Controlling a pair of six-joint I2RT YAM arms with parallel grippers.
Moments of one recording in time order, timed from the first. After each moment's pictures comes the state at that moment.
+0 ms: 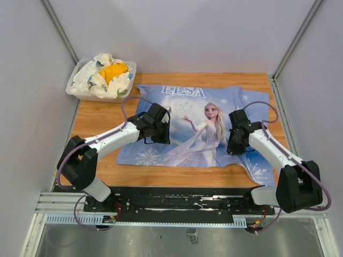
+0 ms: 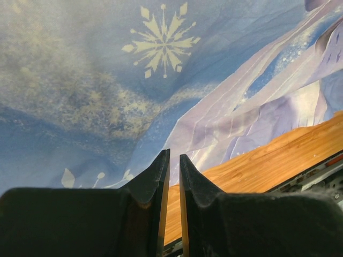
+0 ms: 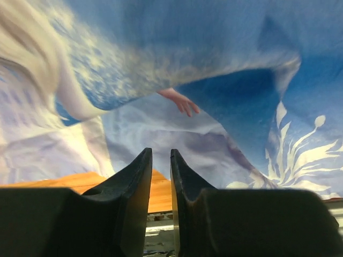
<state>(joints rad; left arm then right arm) -0.66 1.56 1.06 -0.47 0.11 -0.48 0.25 1.30 0.88 -0.83 0.11 0.53</state>
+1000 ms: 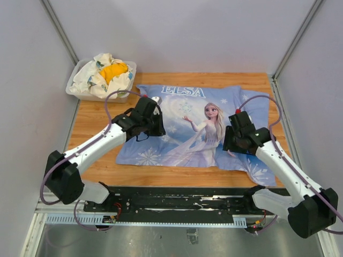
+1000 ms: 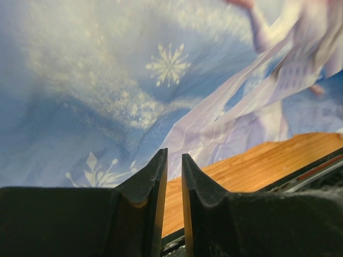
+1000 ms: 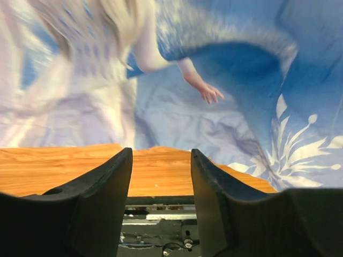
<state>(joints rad) -0.63 1.40 1.08 -0.53 0.04 -0.52 0.41 1.09 0.85 -0.90 0.15 0.53</state>
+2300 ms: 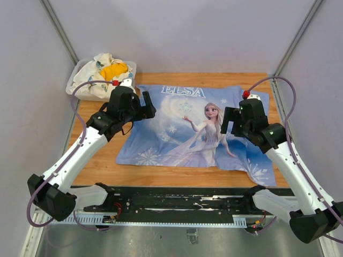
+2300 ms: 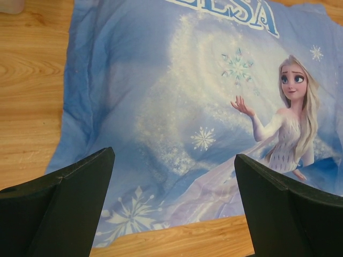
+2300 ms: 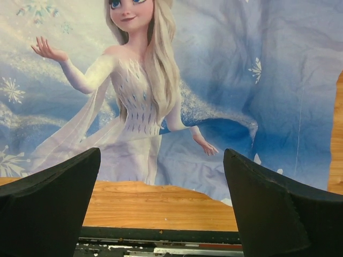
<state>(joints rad) -0.48 1.19 1.18 -0.54 -0.17 -0.52 0.41 1.02 1.11 -0.87 0.24 0.42</state>
